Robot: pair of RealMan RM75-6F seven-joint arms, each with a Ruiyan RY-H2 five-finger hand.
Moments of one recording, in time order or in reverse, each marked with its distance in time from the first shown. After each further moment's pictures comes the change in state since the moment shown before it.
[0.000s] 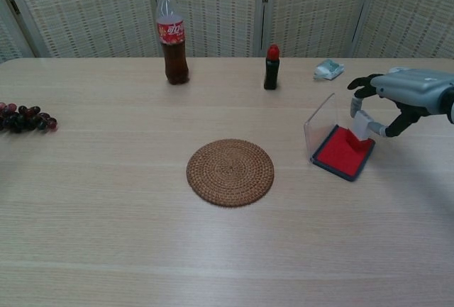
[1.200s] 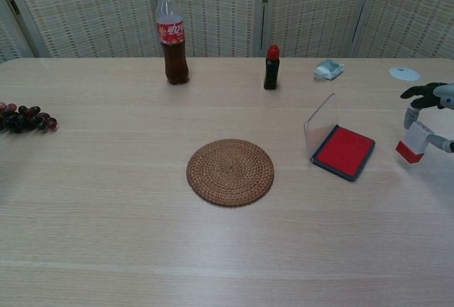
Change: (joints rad) left arm -0.014 -0.020 0.000 -0.005 -0.014 -0.029 0.052; right arm -0.139 0.118 -0.072 -0.095 -0.047 0.087 0.048
